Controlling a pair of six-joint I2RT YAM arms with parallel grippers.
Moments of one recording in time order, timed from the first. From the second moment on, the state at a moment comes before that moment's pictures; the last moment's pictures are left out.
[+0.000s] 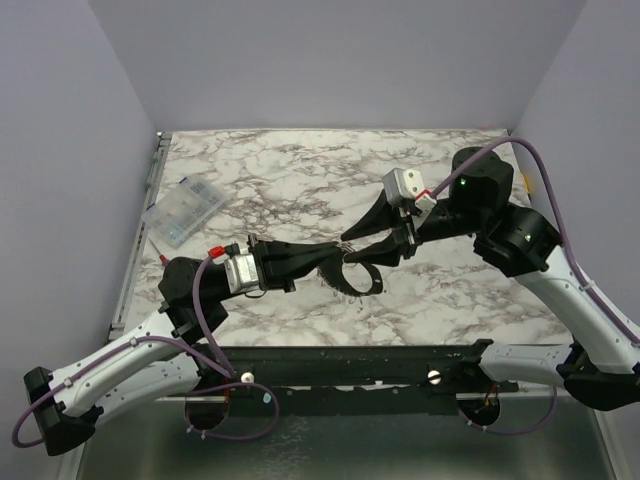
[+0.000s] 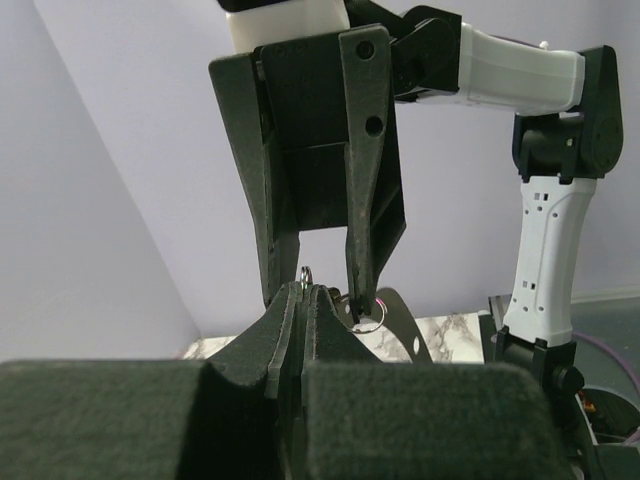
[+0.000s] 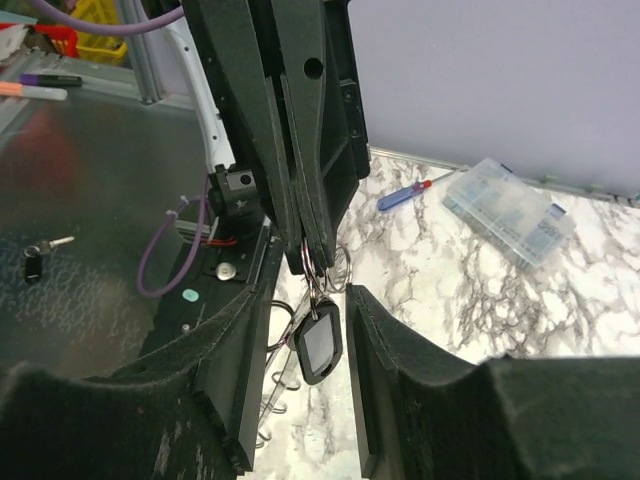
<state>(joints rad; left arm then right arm) -0.94 0.73 0.71 0.59 0.46 0.07 0.81 1.16 1.53 -0.56 -0.88 -0.32</state>
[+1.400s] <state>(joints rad) -0.94 0.72 0.71 0.59 0.43 0.04 0.81 1.20 1.57 -0.64 -0.87 -0.38</state>
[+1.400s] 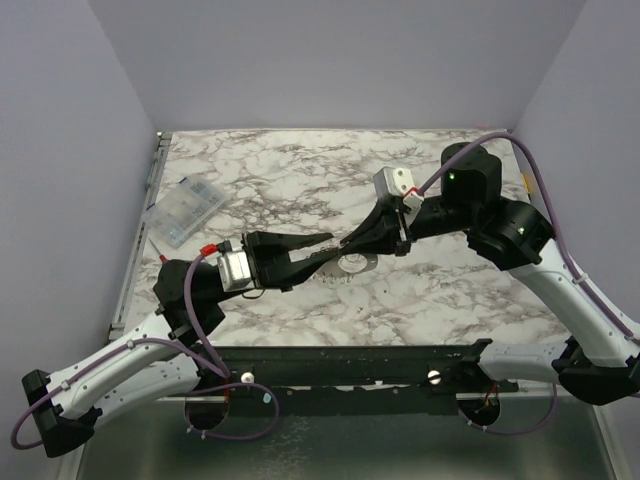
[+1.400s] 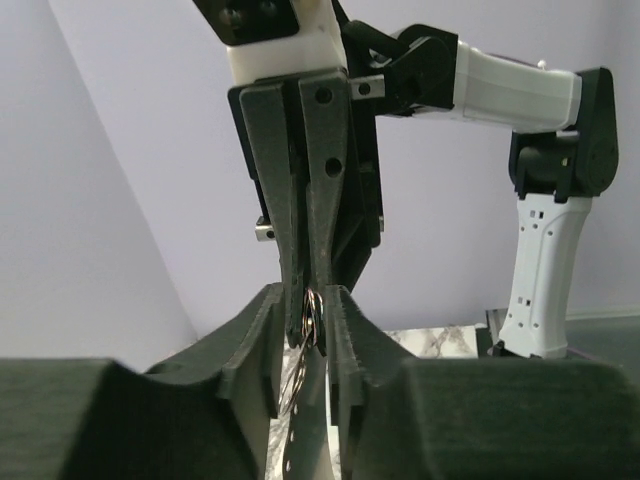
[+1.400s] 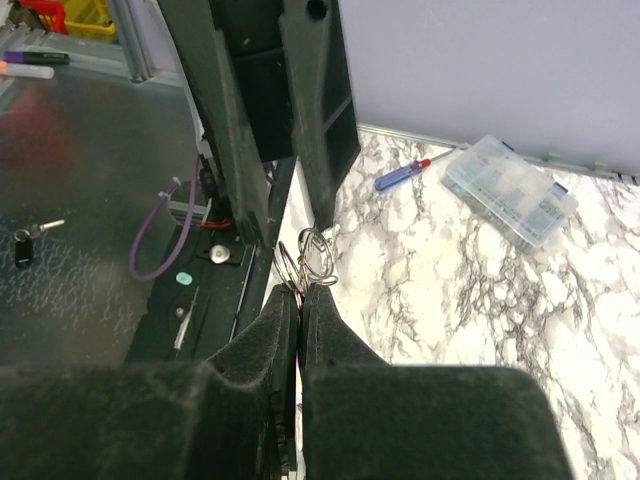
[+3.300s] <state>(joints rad) -0.94 1.13 1.35 -0.62 0.33 0.26 0.81 1.19 1.40 -0.74 -0.57 -0.41</state>
